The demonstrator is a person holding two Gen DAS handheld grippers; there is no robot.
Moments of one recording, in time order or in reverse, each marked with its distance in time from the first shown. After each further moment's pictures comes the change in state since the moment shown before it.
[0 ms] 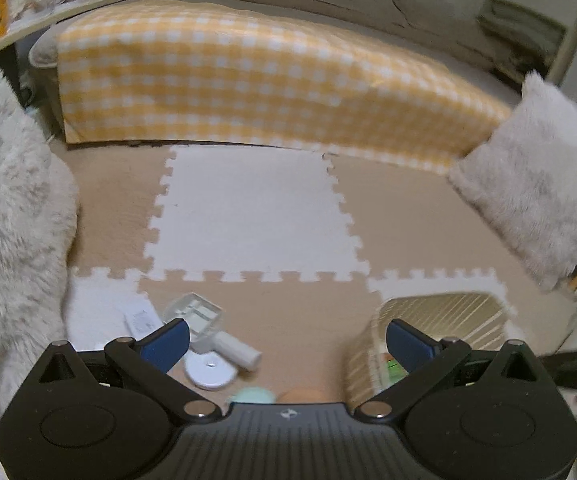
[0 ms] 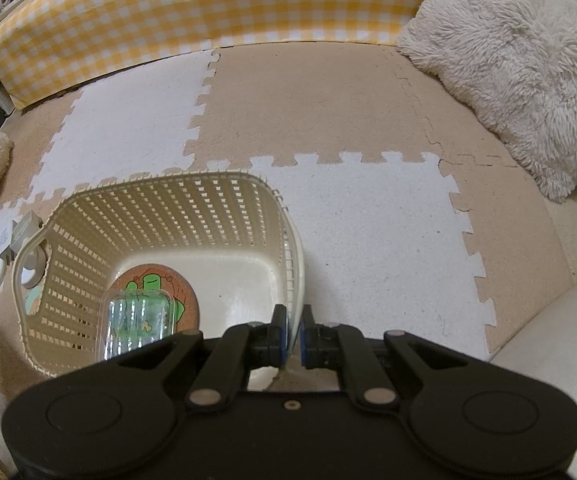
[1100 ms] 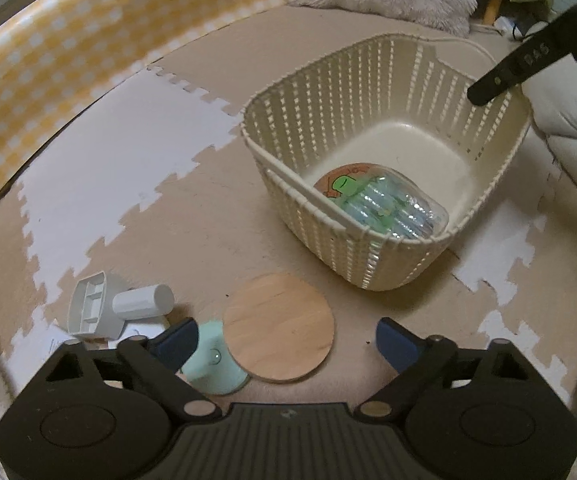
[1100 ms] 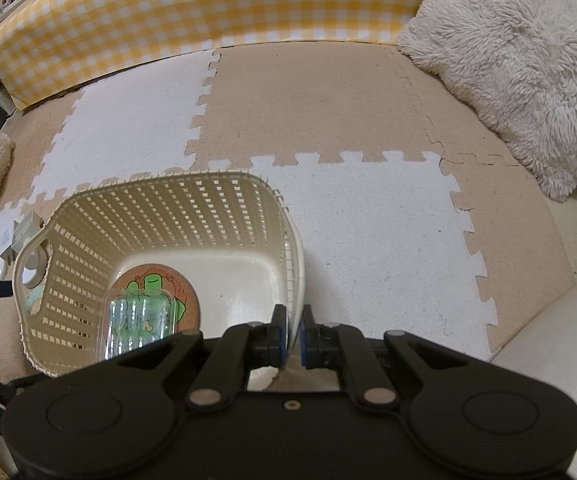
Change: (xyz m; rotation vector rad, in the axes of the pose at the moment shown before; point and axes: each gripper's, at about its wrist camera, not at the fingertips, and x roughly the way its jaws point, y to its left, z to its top) left arm 0.076 -0.052 -0.079 0.673 0.240 -0.113; right arm 0.000 0.000 -0.001 0.002 0.001 0.003
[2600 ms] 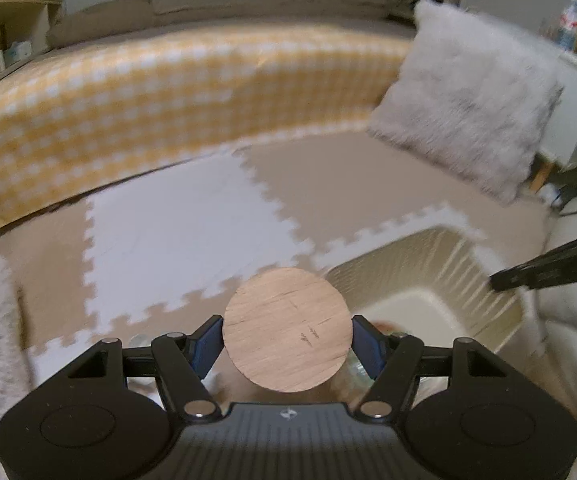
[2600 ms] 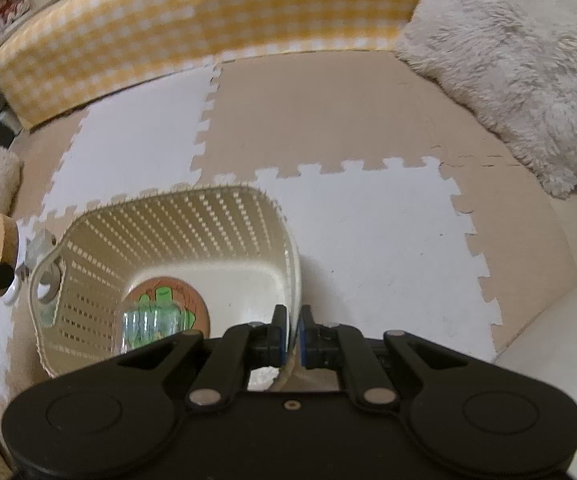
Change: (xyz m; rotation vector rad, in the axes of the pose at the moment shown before) left arm -0.078 0.030 0.036 -0.335 -0.294 0.020; right arm -0.011 -0.005 0.001 0.039 -0.034 0.033
